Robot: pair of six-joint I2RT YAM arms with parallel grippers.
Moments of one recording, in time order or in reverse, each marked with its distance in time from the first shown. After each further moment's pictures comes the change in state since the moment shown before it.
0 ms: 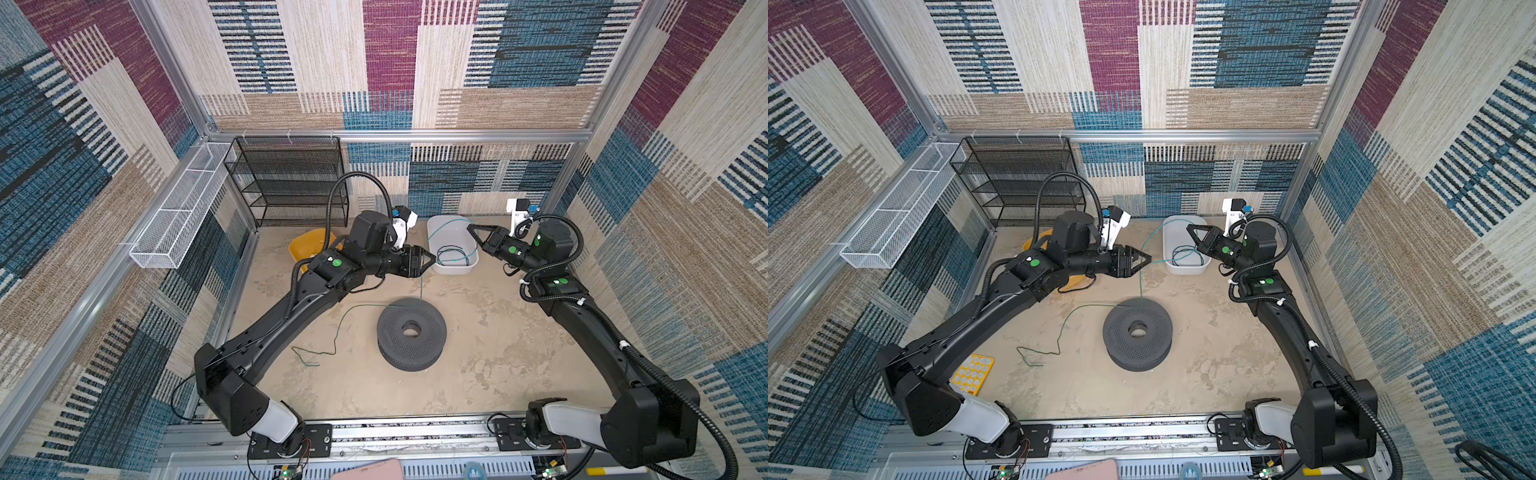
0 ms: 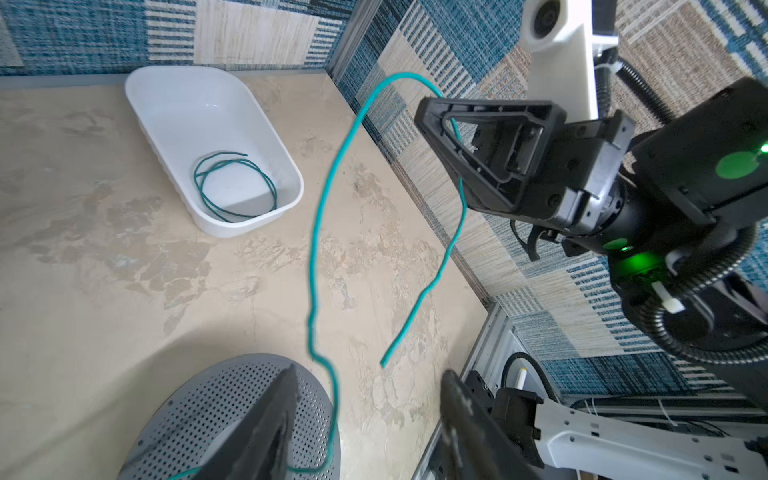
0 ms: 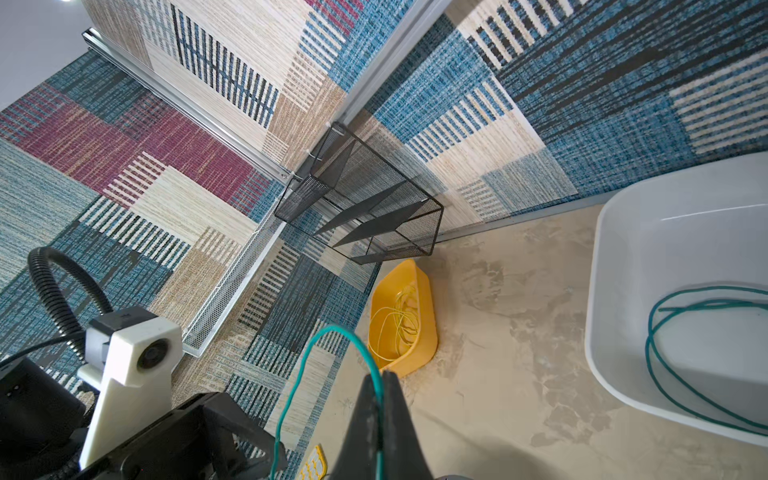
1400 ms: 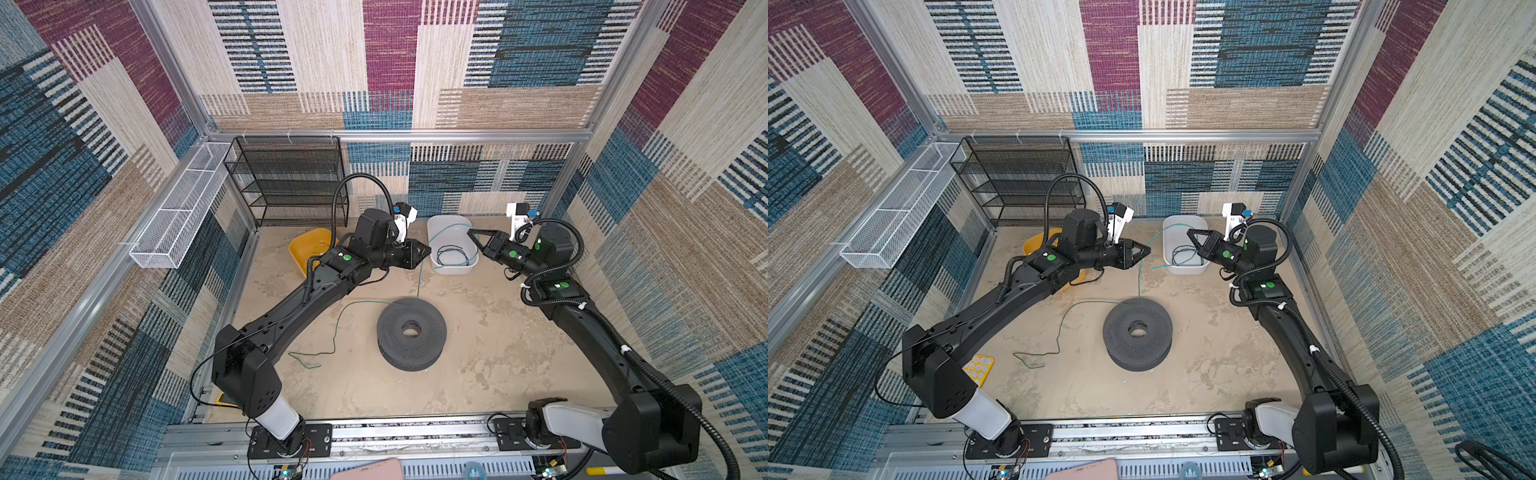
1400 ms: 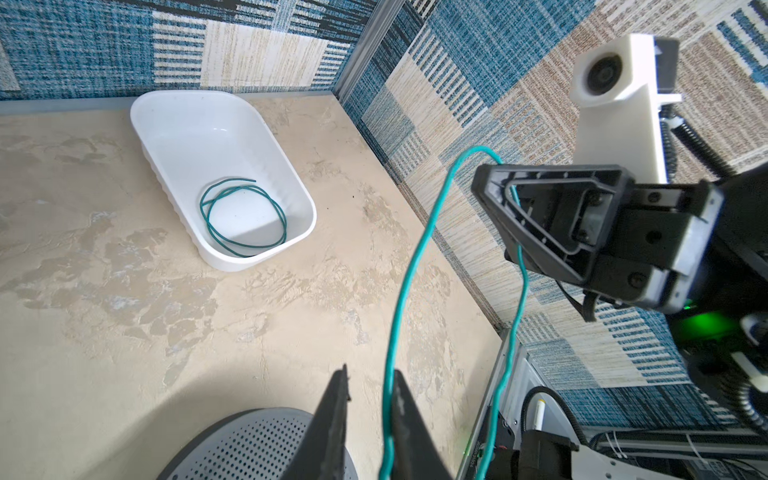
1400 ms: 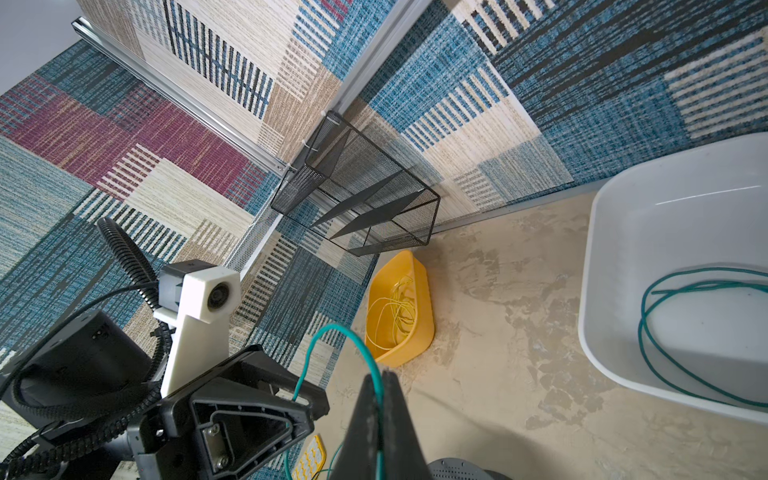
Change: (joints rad) left arm 0.059 0.075 -0.041 0.179 0.069 -0.019; right arm 0.002 -0.021 -0.032 -0.006 -0.010 -0.006
